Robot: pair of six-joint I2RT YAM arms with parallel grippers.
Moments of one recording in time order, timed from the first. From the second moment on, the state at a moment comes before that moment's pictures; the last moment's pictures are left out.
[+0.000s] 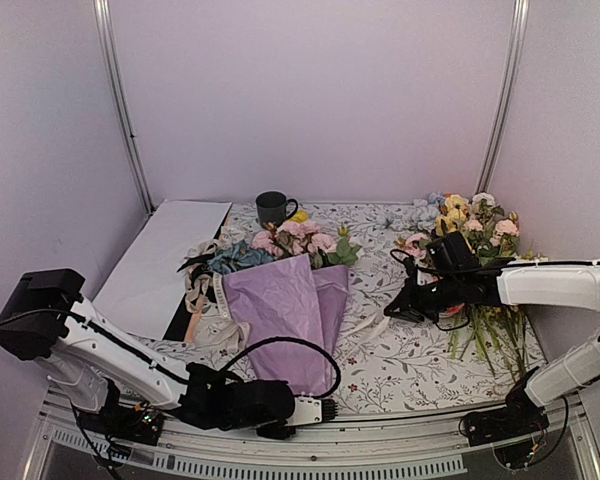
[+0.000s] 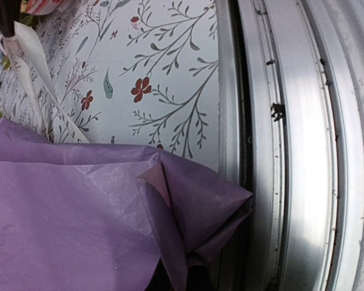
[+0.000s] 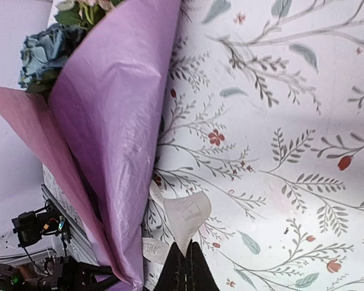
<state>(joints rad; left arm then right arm) -1.55 1.68 0.69 0.11 -0.39 0.26 0.59 1.40 0.71 -0.20 -0.39 0.77</state>
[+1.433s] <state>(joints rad) -1.50 1.72 0.75 0.09 -0.35 0.31 0.56 1.16 1.35 -0.89 -0.39 0.29</state>
